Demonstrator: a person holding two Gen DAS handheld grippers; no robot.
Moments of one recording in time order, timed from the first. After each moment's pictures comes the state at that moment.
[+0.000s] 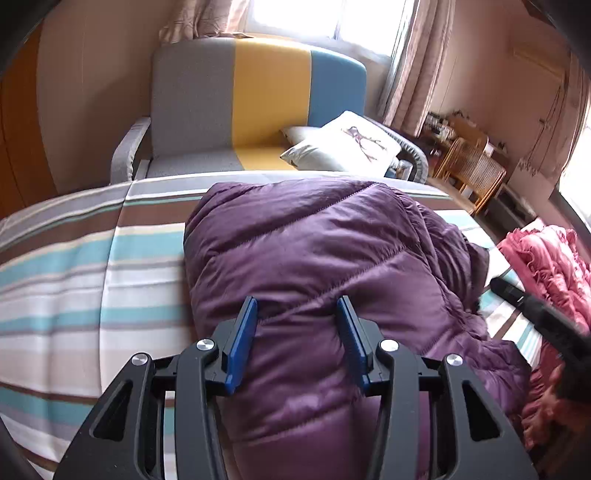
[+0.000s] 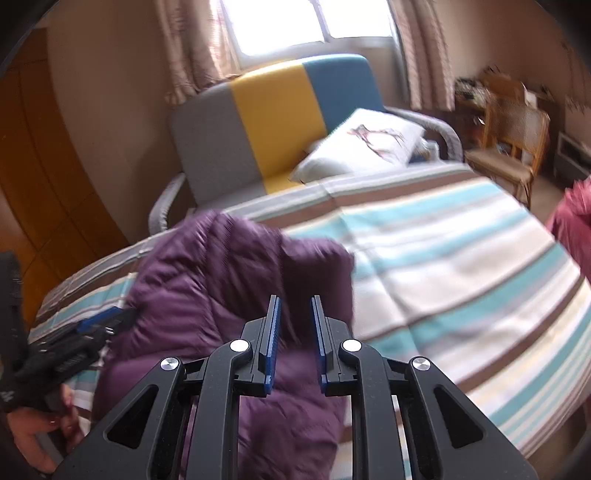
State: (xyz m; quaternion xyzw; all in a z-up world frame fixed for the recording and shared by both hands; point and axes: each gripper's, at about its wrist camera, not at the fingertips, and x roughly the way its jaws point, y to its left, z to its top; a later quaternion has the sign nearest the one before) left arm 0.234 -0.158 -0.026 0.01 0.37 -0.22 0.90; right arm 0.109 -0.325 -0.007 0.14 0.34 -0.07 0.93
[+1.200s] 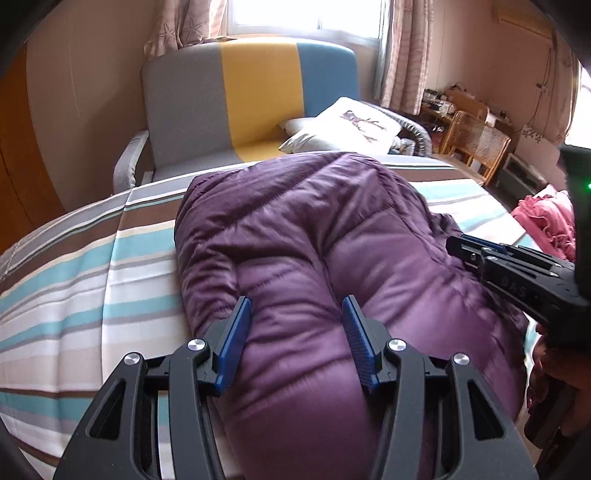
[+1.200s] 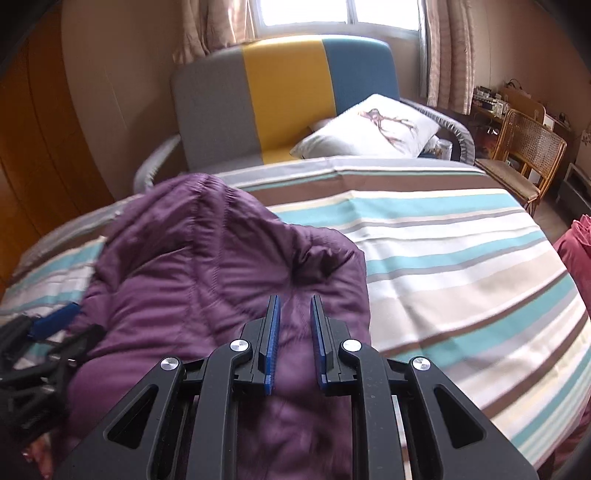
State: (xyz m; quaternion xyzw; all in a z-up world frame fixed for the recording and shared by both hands) left arm 0.202 -0.177 -0.039 0.07 0.36 -0.21 0.91; right arm 0.140 -0.322 -0.040 0.08 0.38 -0.07 0.92
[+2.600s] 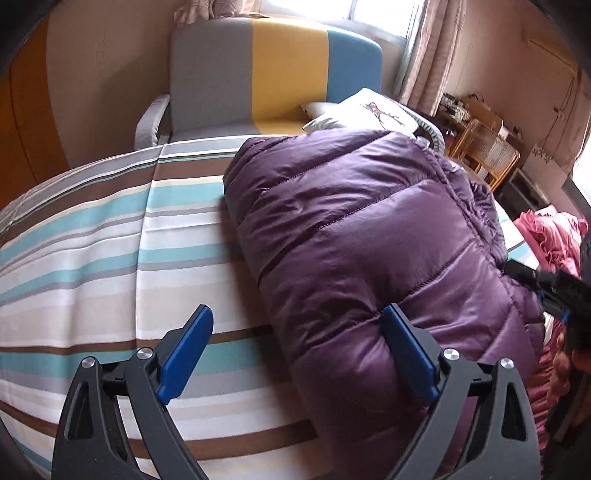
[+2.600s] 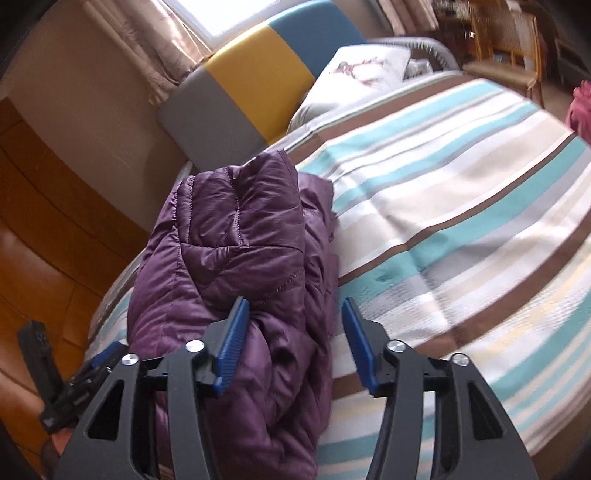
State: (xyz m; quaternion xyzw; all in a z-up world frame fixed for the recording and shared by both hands) left arm 0.201 -0.118 -0.052 0.03 0.41 -0.20 0.89; right arm 0.095 -0.386 -0.067 0.30 0.40 -0.01 0.87
